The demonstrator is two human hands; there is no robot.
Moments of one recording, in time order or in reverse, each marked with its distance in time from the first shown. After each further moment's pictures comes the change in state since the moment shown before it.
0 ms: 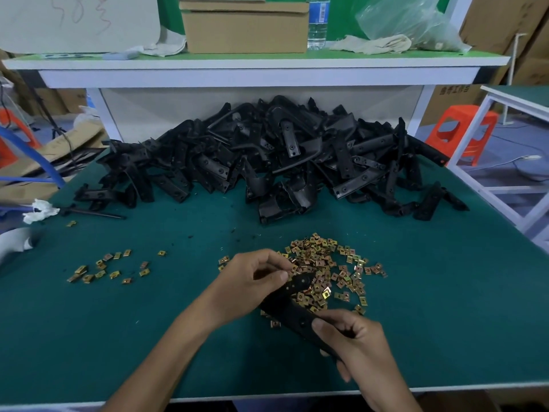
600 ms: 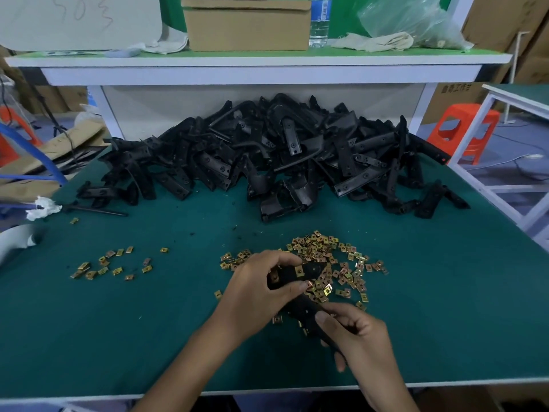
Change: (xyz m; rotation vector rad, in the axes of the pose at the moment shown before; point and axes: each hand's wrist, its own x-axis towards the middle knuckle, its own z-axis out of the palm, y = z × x) left_hand -0.010 -0.007 0.026 0.169 0.232 0.131; right_hand -0.006 -0.005 0.007 0.064 0.089 -0.049
